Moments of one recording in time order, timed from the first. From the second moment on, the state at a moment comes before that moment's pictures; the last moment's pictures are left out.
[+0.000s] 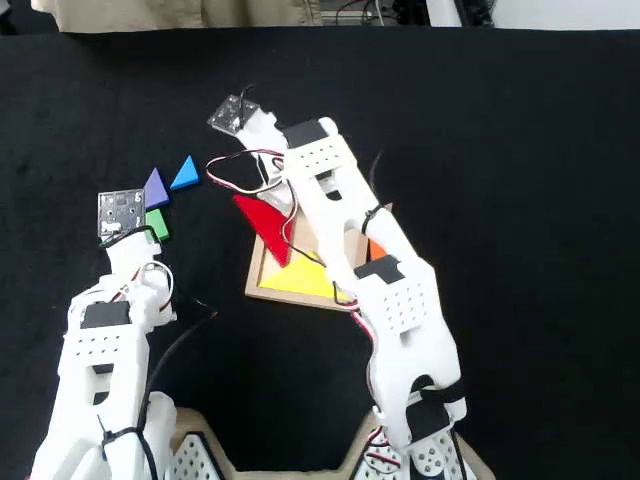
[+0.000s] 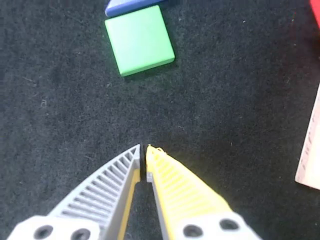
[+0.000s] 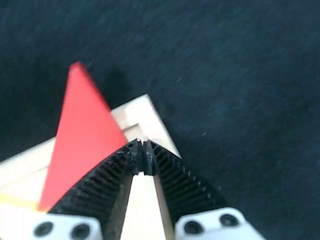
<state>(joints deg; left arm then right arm) -12.2 -46.9 75.7 38.5 -1.6 -24.0 43.2 -30.3 73.7 32.9</state>
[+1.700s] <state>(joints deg) -12.2 -47.0 76.5 38.2 -1.6 -26.1 35.7 -32.7 87.7 29.1</state>
